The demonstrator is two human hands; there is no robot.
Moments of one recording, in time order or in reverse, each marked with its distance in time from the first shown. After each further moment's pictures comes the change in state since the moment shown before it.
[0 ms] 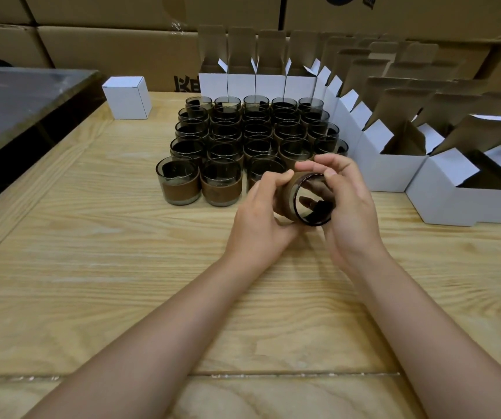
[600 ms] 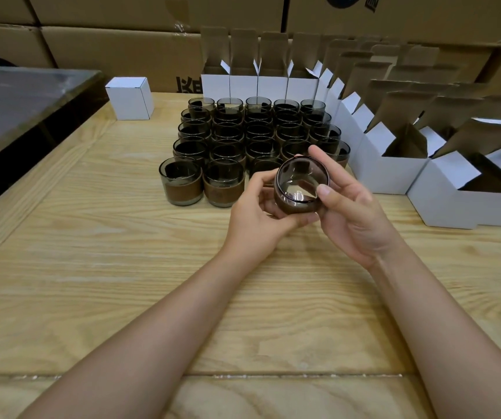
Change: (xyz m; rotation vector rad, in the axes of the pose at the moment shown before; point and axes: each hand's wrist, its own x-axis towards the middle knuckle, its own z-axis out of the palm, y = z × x) left_hand 0.006 0.000 -0.006 -0.351 0.007 -0.193; right_hand 0.009 -0.005 -0.024 0.130 -0.384 0.141
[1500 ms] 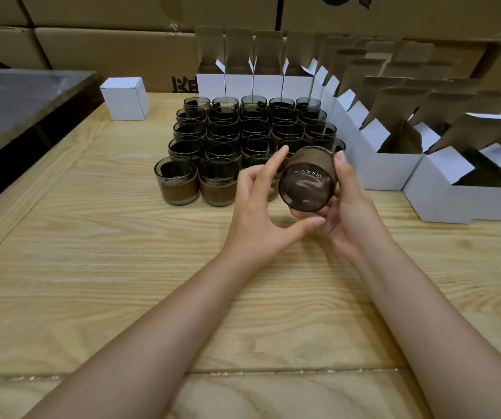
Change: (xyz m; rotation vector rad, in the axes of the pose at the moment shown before) left_hand -0.006 -0.004 0.001 0.317 -0.003 0.324; right_hand 0.004 -0.001 0.013 0.016 0.410 0.164
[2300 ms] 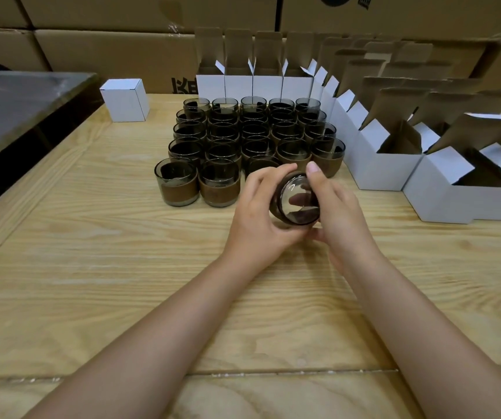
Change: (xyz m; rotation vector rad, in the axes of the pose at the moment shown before) left_hand 0.001 0.002 0.002 0.079 0.028 -0.003; right_hand -0.013 0.006 0.016 -0.393 0.137 -0.037
